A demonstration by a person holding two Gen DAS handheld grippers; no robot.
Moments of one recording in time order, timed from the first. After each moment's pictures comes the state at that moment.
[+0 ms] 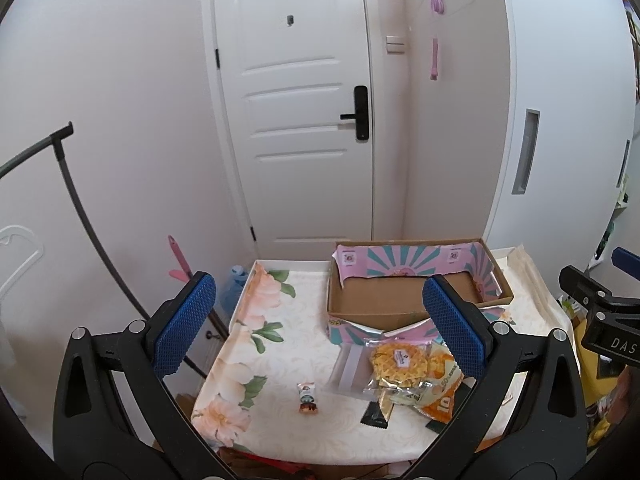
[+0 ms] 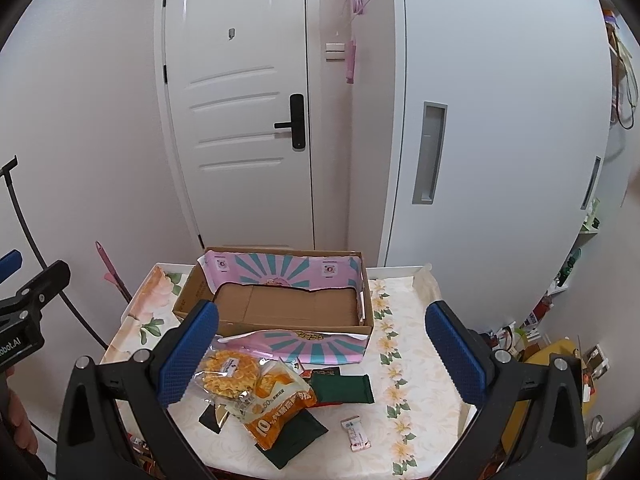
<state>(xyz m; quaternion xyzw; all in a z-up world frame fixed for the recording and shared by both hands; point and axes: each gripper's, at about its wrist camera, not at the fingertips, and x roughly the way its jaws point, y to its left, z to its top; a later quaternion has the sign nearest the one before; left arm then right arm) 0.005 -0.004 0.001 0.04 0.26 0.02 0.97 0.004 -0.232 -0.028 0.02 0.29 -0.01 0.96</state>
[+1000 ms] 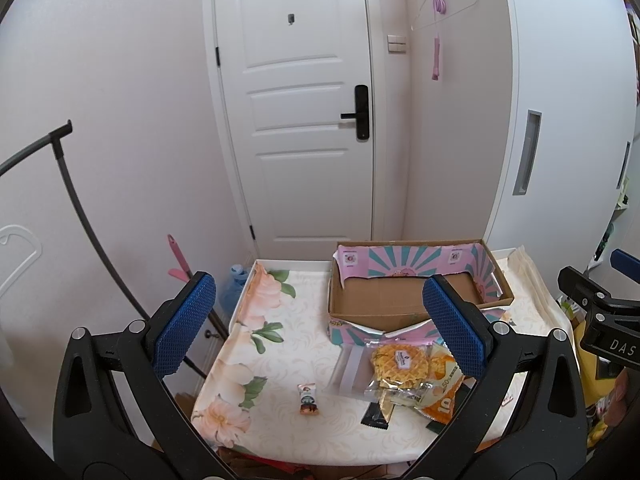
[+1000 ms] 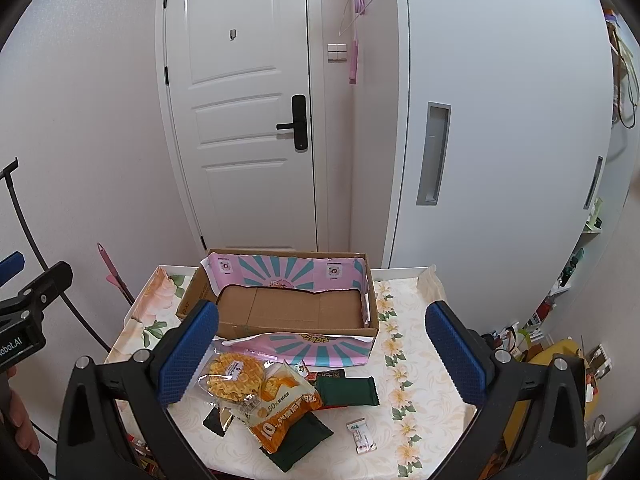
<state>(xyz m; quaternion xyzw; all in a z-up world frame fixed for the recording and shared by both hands) 0.010 0.000 0.001 0.03 0.26 0.02 0.97 0.009 -0.227 -0.029 0.02 0.29 -0.01 0.96</state>
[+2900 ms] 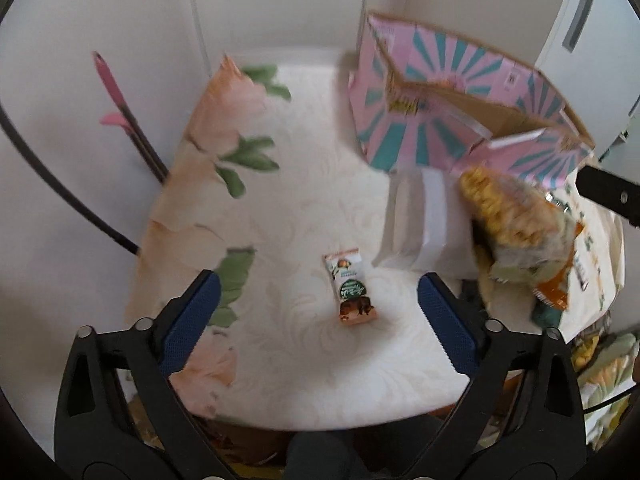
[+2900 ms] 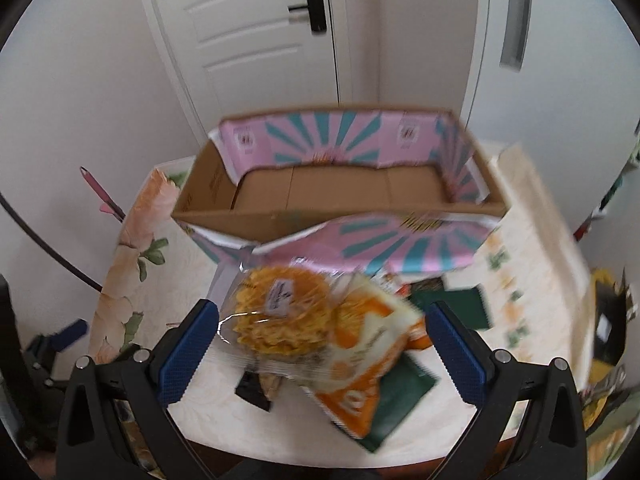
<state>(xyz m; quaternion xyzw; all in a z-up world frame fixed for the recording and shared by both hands) 0.087 0.091 -0.243 0.00 0.51 -0.05 0.86 0.086 -0.146 -0.180 0.06 0.47 0.01 0.88</state>
